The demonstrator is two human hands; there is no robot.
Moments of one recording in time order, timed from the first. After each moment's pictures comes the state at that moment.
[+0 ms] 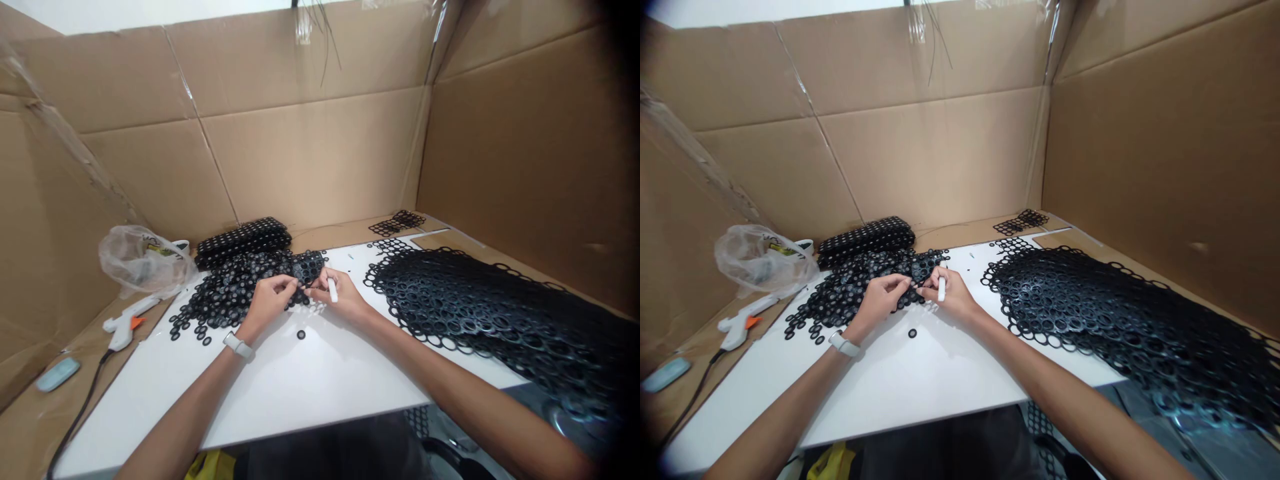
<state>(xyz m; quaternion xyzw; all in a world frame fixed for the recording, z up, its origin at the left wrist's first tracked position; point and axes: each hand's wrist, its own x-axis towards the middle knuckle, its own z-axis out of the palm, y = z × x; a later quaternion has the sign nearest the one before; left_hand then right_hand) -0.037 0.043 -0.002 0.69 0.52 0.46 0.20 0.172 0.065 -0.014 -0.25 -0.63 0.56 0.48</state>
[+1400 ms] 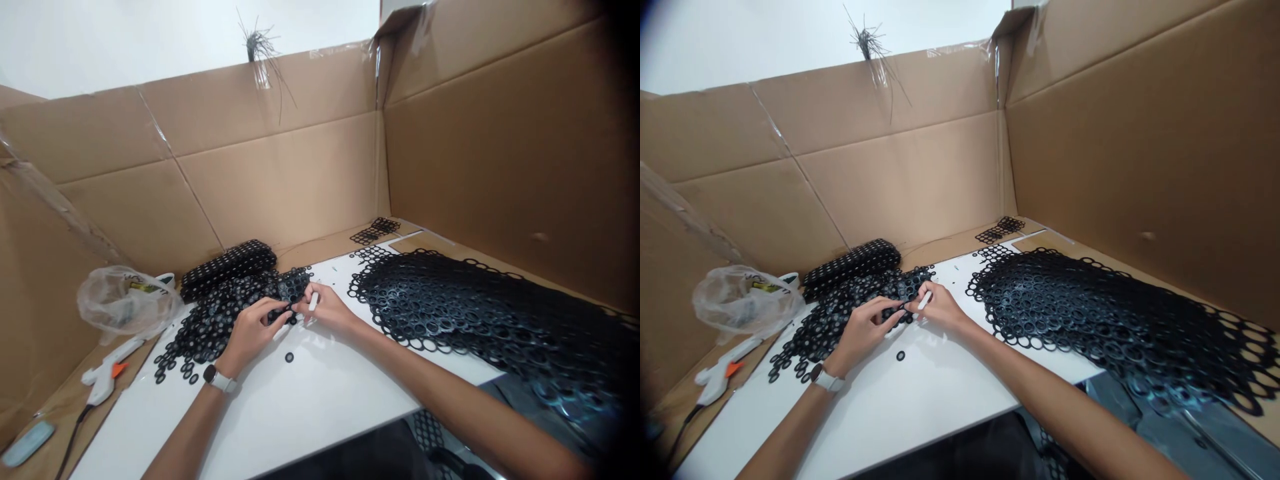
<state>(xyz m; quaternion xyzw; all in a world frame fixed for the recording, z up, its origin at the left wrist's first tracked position) -0.045 0.037 -0.001 0.82 0.45 0.36 0.02 0.177 0.082 -0.025 -0.30 -0.60 0.57 0.47</state>
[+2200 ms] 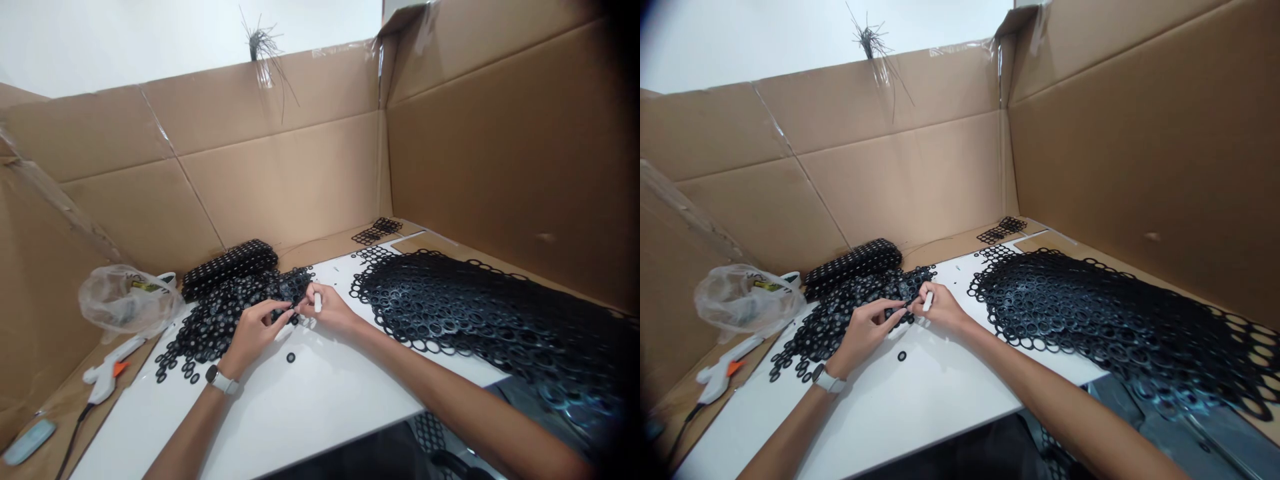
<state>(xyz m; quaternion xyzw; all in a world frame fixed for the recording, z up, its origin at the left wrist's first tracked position) -0.042 0.034 0.000 0.80 0.46 0.39 0.06 0.180 0.076 -0.021 -0.28 -0.64 0.52 0.49</state>
